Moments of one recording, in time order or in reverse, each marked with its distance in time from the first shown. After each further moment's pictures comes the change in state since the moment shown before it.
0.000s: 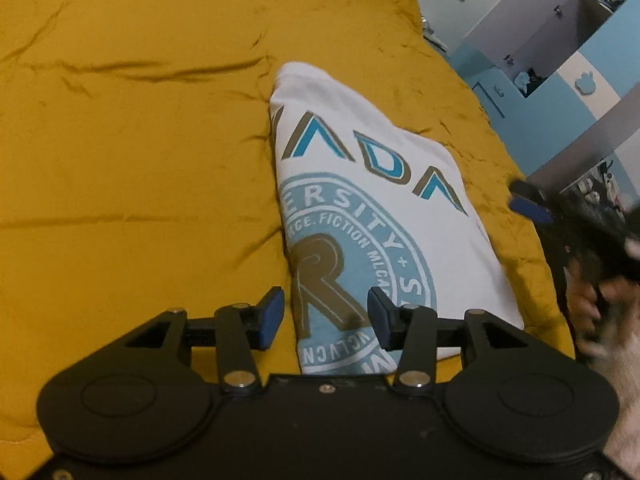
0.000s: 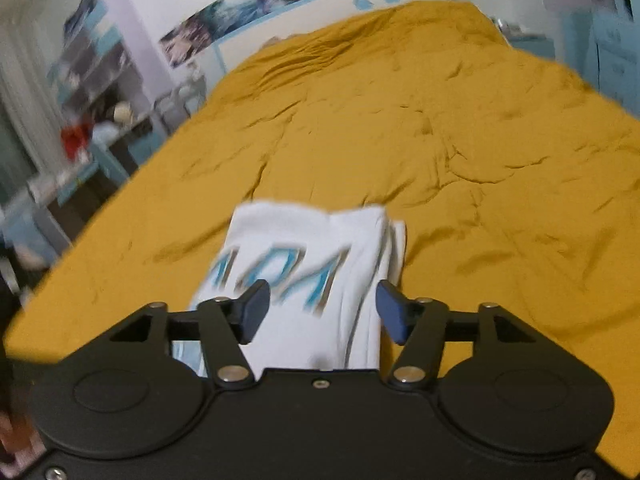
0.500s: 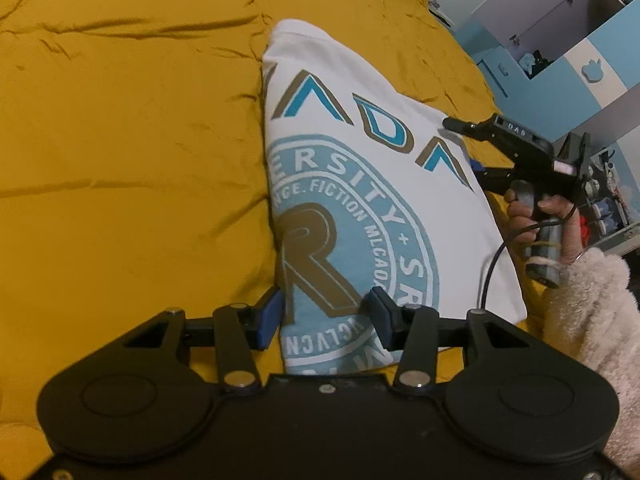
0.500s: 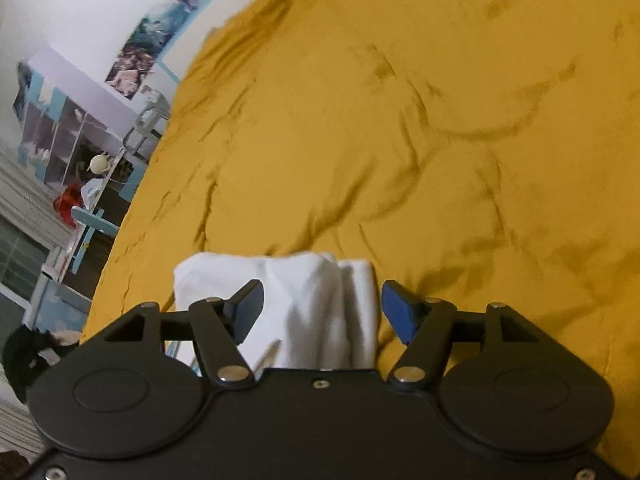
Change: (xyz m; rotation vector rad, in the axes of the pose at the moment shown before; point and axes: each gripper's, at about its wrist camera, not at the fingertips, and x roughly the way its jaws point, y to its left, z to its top) left arm 0.036 -0.005 0.003 -0.025 0.092 -0.016; right arm 0.113 -0.074 0.022 0.286 0.122 0.060
